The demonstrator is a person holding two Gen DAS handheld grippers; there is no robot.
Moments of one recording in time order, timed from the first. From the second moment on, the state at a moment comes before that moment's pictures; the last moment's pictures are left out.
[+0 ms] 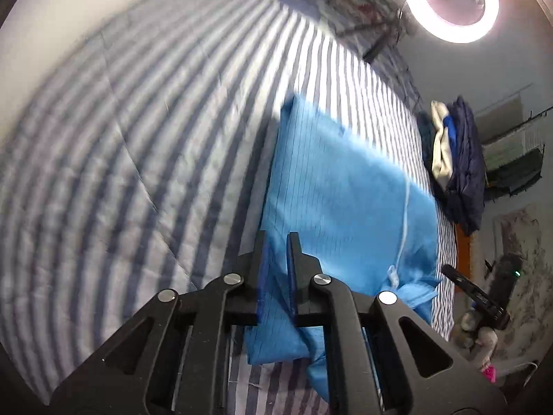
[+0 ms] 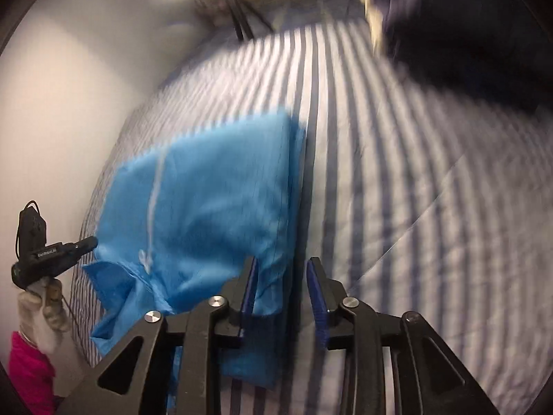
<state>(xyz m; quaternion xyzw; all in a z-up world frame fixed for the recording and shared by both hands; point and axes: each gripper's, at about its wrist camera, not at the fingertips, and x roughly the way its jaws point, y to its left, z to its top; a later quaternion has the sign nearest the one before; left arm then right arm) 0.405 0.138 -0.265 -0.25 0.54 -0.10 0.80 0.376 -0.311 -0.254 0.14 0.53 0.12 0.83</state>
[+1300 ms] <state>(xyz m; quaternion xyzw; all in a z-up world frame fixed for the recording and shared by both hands) 0.329 0.048 -0.218 -0.14 0.50 -0.17 0.84 0.342 -0.240 -0.198 0.13 0.48 0.26 0.83</state>
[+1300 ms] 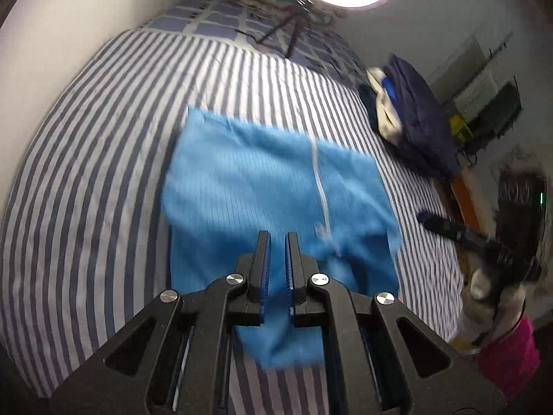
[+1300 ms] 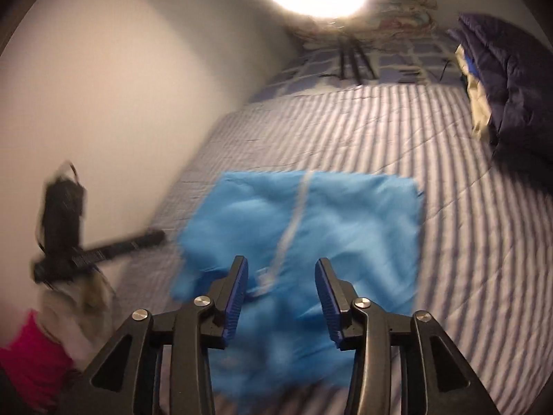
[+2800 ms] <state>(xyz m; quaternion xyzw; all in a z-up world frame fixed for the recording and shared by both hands) 0.291 -0.018 -0.262 -0.03 0.51 -0.20 0.83 0.378 -0.230 -0.229 0.20 0.52 0.22 0.80</state>
